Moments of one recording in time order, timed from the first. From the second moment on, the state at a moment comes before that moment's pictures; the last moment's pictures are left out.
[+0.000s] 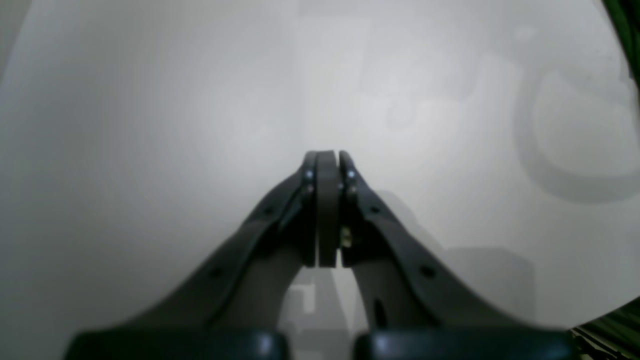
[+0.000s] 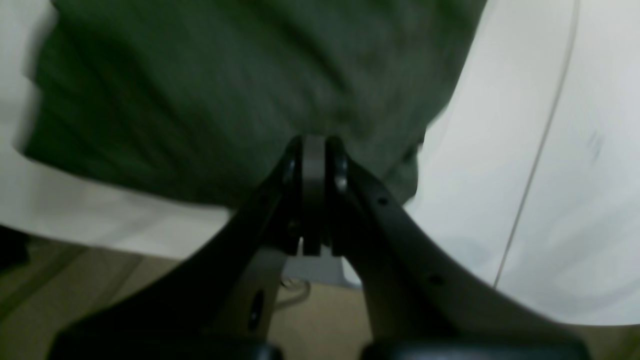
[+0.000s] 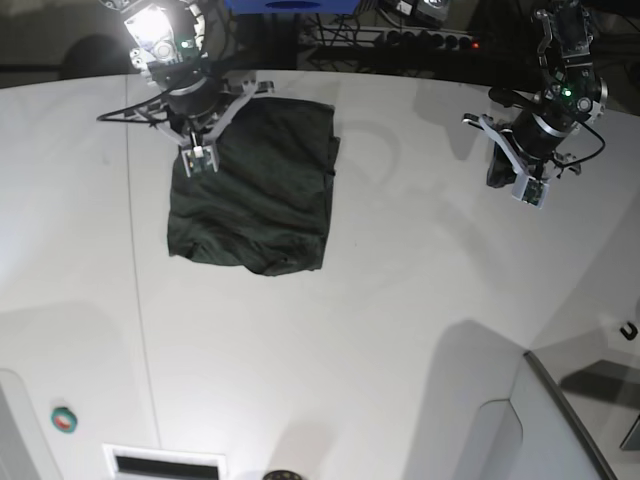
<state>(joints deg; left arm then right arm) 20.7 -13.4 -21.8 90.5 -1.4 -34.6 24.5 -24.1 10.9 -26.6 99.6 1.2 -17.8 -39.2</state>
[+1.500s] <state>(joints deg) 12.7 -2.3 -0.7 80.9 -0.5 -33.9 24.5 0.2 10.7 -24.0 79.1 1.7 -17.8 -38.5</state>
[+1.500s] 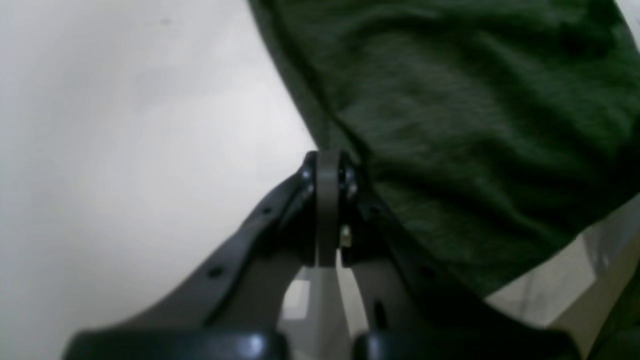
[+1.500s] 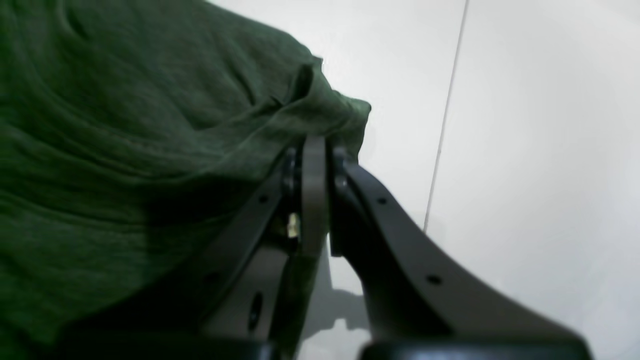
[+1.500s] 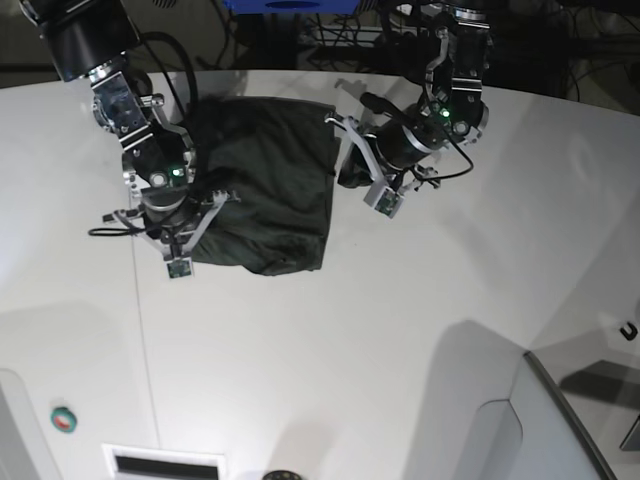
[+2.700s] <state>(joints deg) 49.6 -18.1 -6.0 76.1 -1.2 -34.2 4.4 -52.4 12.6 -4.7 98.8 1.5 -8.8 -26.7</state>
